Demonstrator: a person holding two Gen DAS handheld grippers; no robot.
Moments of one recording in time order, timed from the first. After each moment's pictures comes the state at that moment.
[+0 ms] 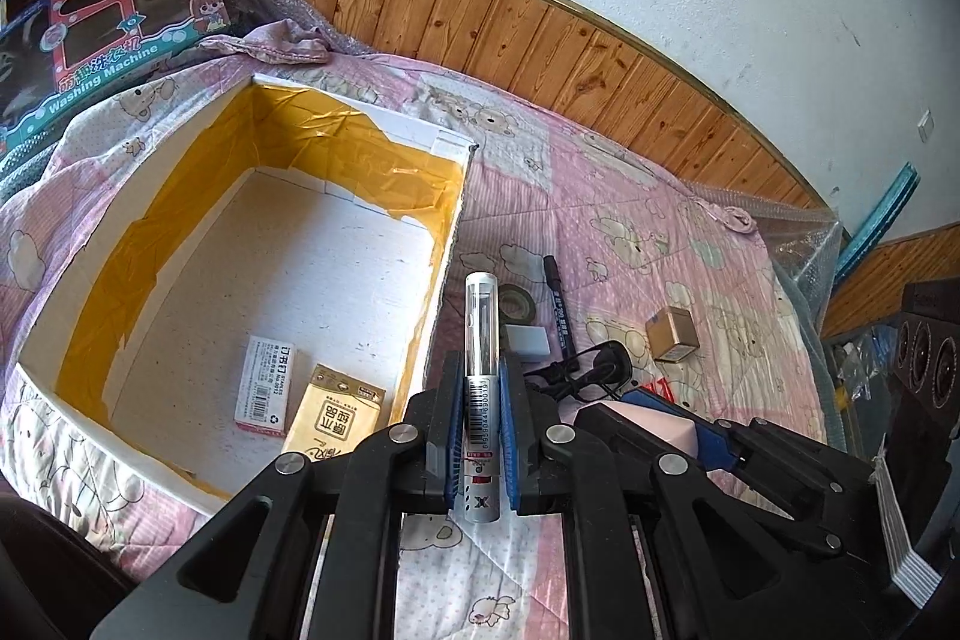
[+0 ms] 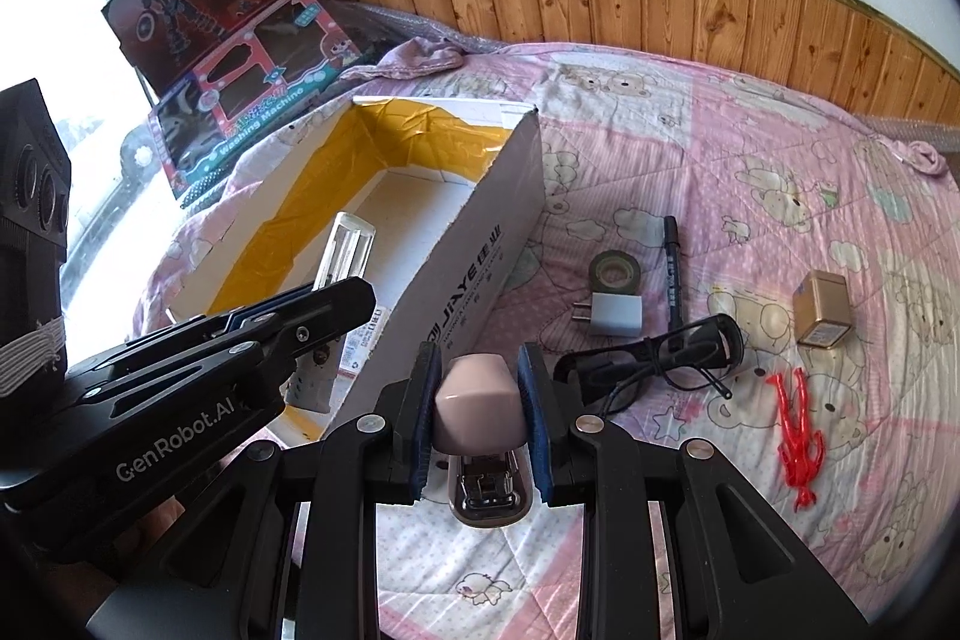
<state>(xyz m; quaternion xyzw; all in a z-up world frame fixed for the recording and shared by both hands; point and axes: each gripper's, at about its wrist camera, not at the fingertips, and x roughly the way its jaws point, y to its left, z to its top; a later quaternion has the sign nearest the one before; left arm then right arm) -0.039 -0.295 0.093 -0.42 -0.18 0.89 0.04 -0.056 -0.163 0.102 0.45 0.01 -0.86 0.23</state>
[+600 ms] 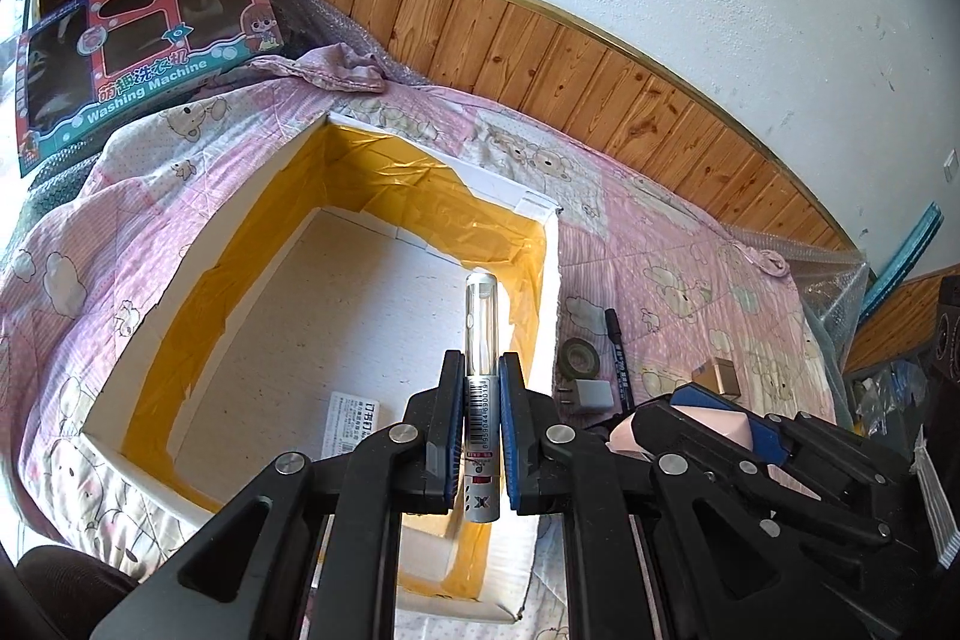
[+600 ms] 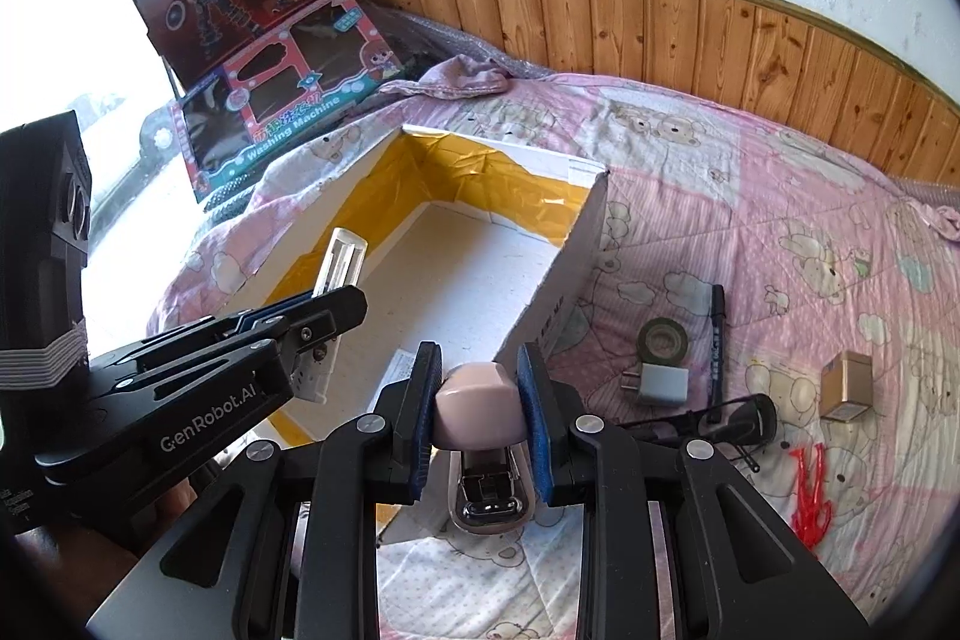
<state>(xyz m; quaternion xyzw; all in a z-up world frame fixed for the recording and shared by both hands) -0.051 -0.356 0.097 -0.41 -0.19 0.89 0.00 -0.079 -0.215 0.123 0.43 0.04 -0.86 0.27</state>
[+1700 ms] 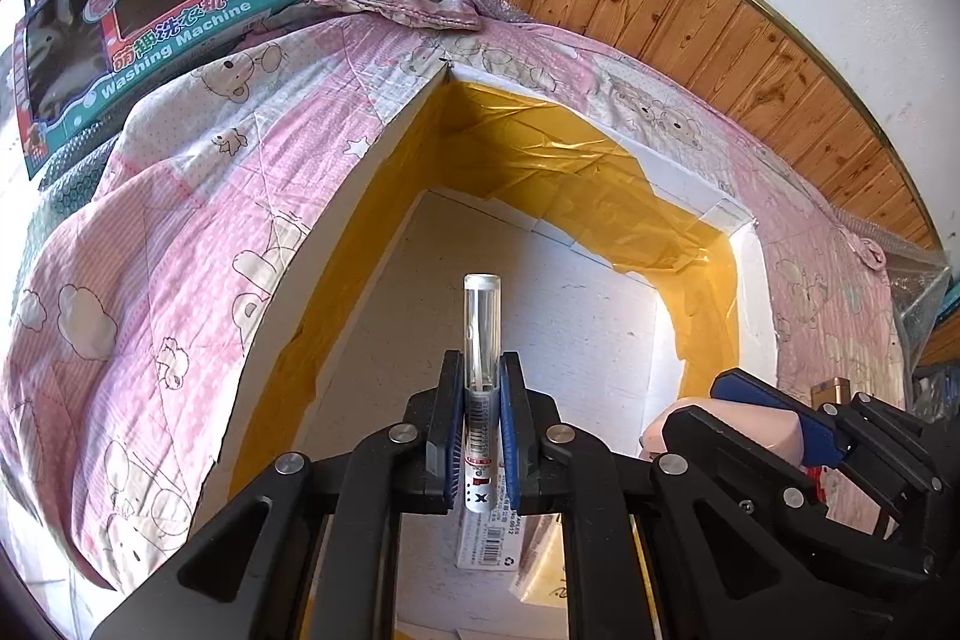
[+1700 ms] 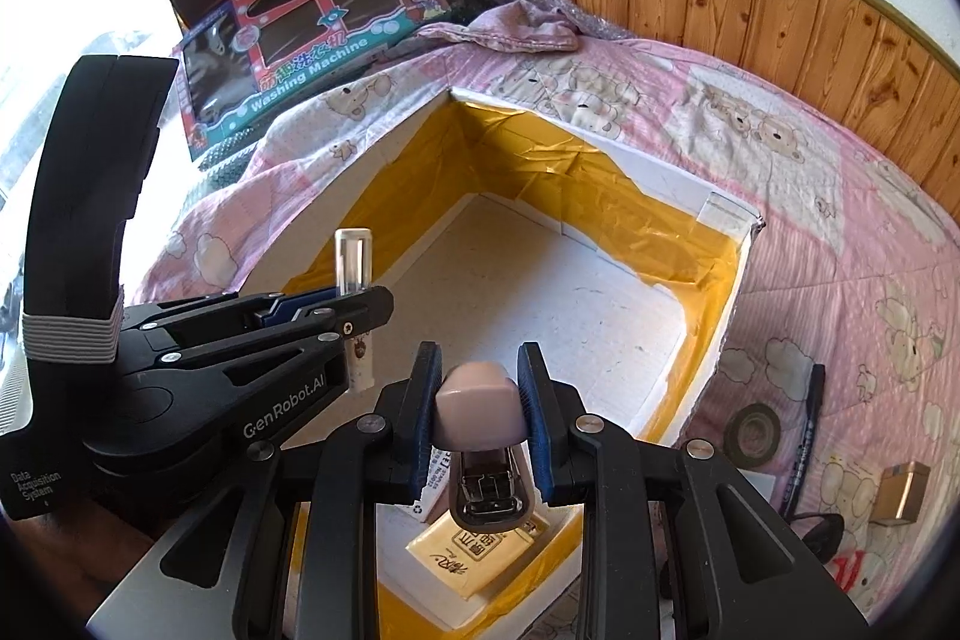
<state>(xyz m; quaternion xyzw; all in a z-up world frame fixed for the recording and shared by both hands) -0.140 -0.430 0.040 -0.50 -0.17 0.85 -0.06 -0.164 -0.304 0.073 0.48 0.08 -0.82 0.31</state>
